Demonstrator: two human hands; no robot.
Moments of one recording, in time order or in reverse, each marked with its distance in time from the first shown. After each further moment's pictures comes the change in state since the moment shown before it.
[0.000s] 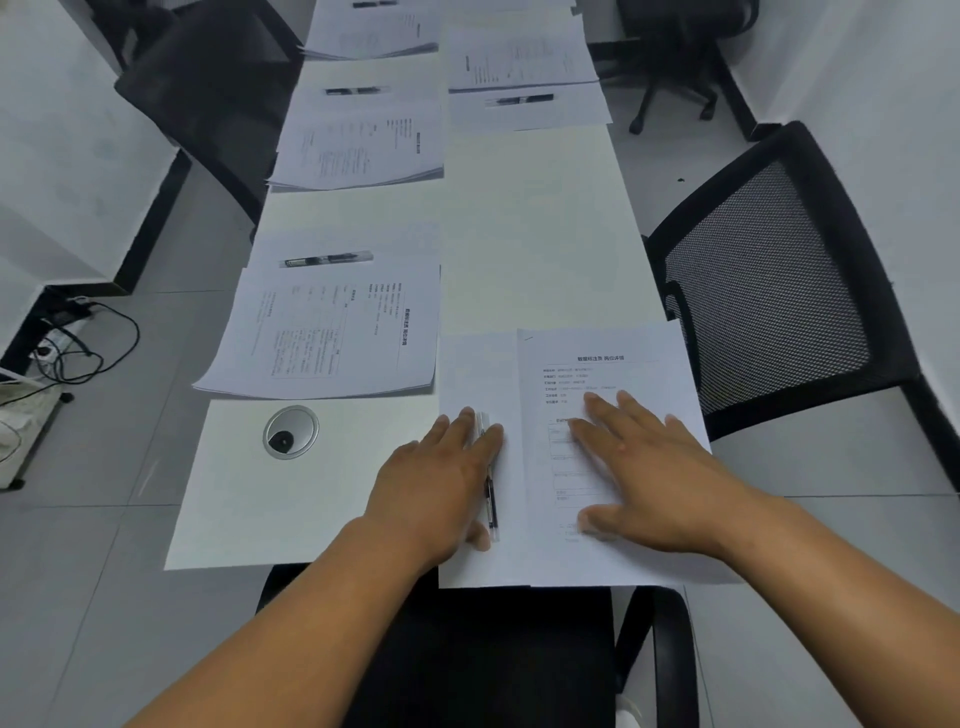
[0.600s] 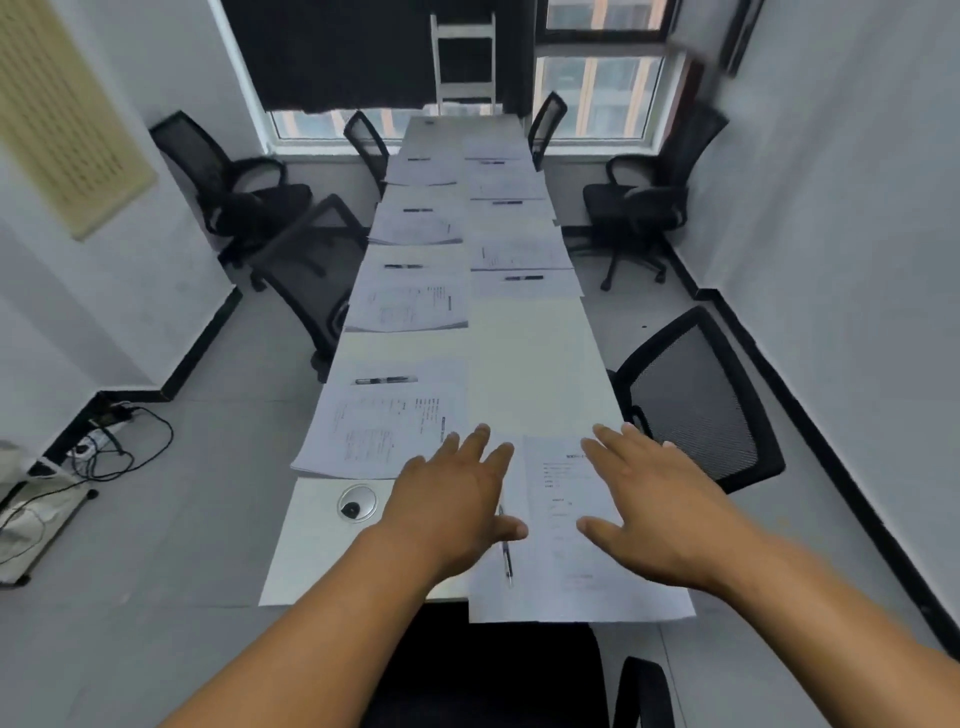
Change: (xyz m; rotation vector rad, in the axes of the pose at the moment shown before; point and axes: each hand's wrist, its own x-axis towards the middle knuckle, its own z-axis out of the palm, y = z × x) left_hand -0.113 0.021 -0.148 0.007 0.196 -0.015; right_hand -0.139 -0.086 -0.111 -0.130 0.322 0.073
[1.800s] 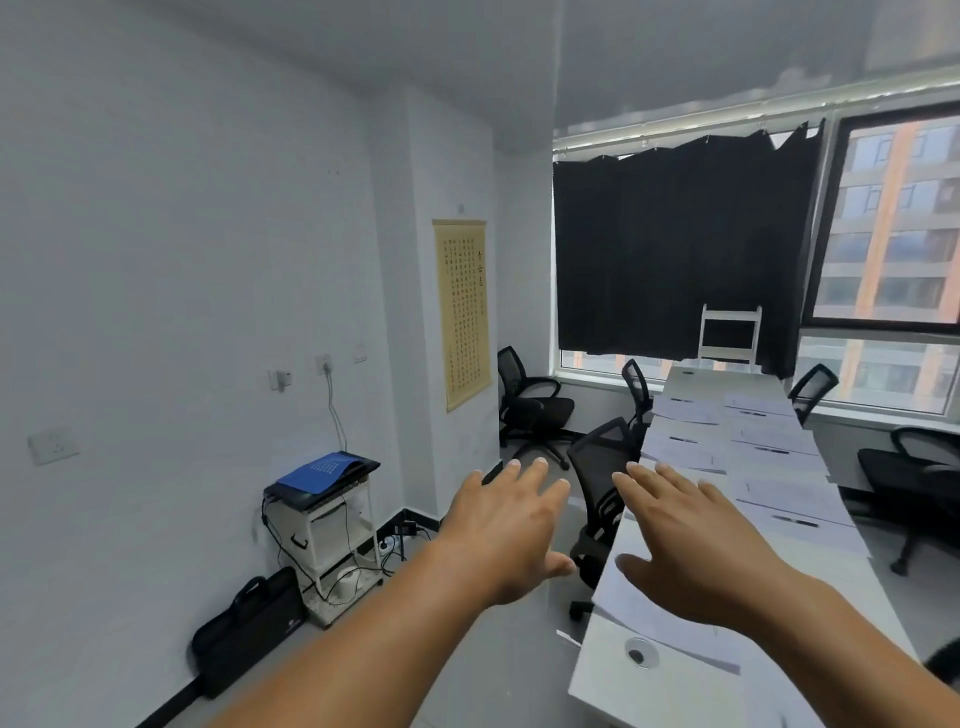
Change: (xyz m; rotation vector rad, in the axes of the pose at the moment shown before) left_hand -0.409 -0.111 -0.194 0.281 0.323 -0.386; right_hand -0.169 -0.338 -0.197 -0.095 0.416 -0.434
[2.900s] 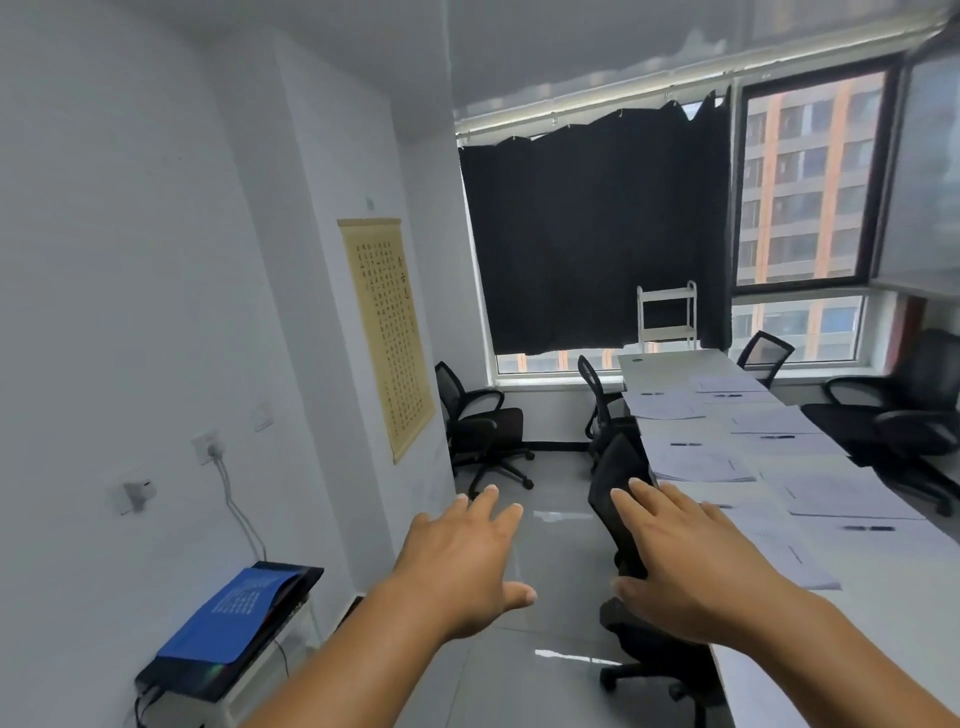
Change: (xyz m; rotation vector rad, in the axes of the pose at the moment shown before) left_hand 0.295 -0.342 0.128 -0.059 -0.112 0.145; right_hand 0.384 -0.083 0.082 0.108 -0.072 0.319
